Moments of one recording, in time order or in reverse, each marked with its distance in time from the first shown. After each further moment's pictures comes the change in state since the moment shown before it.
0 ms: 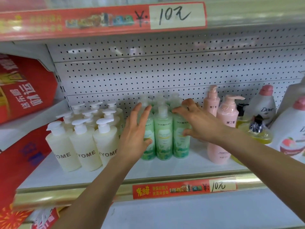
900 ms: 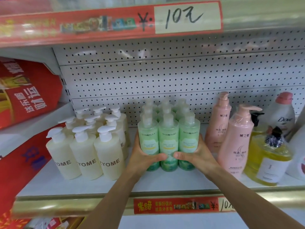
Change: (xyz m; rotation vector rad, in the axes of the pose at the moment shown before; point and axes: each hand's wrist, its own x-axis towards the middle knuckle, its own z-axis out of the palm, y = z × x) left_hand -0.015 -0.018 0.053 -1.225 -0.128 -0.452; right_hand -0.017 -0.004 0.105 1.442 0.100 0.305
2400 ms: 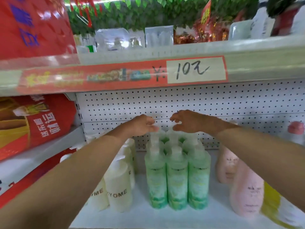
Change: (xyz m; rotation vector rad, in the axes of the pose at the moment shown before) left_hand 0.129 0.152 -0.038 1.121 -0.197 -0.133; right_hand 0.143 -0.160 0.010 -1.298 -0.326 -0.094
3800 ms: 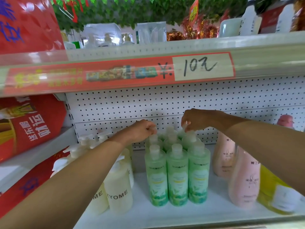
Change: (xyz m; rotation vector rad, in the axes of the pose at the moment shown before) left_hand 0.010 -0.019 0.024 -0.037 -0.039 0.069; right_hand 0.000 0.029 -0.004 -0.113 -0.172 0.139
